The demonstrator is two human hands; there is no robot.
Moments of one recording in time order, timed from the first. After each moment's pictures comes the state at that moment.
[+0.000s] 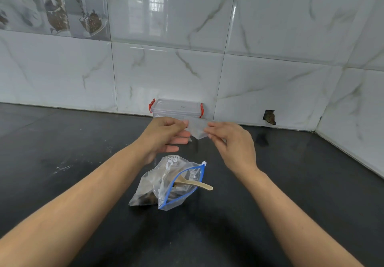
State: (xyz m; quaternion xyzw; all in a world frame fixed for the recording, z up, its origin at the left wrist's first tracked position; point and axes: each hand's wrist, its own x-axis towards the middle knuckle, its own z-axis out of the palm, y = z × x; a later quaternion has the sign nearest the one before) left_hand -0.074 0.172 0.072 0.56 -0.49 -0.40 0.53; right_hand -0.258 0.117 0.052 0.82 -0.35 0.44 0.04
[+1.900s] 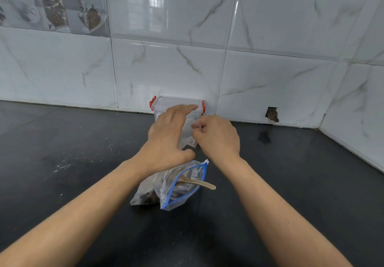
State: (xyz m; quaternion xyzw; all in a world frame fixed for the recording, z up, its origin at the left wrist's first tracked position) left_hand -0.083 0.191 0.061 0.58 -0.72 0.01 0.39; right_hand -0.212 0.144 0.080 0.80 -0.49 0.34 -0.06
